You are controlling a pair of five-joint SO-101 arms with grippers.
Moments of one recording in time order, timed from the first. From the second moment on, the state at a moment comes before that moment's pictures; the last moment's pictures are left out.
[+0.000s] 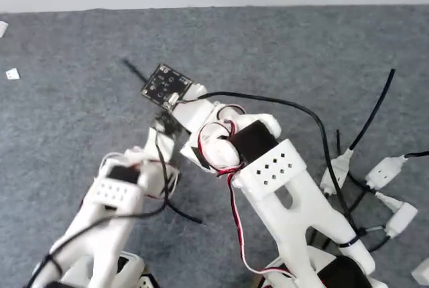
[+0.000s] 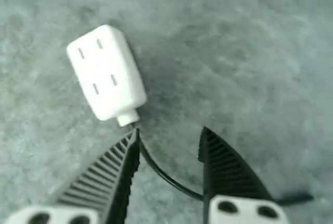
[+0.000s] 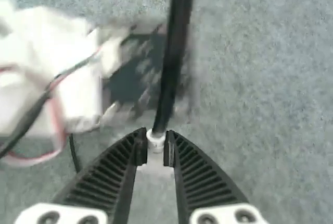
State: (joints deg) left arm 10.0 -31.2 66.1 43.9 -13.6; right arm -39.5 -21.8 13.3 73.9 21.3
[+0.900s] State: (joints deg) left arm -15.5 -41.1 71.7 31.8 7.3; right arm -38.6 -1.5 16.4 42.4 -8.6
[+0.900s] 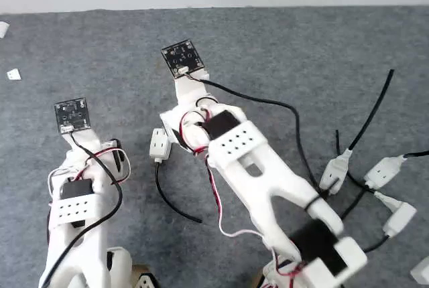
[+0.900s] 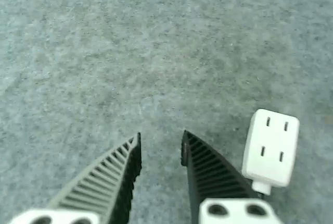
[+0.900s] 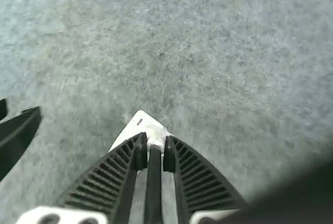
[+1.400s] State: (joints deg) left arm -18.9 -41.1 71.7 27.6 7.5; right arm -39.3 5.4 16.4 35.9 -8.8
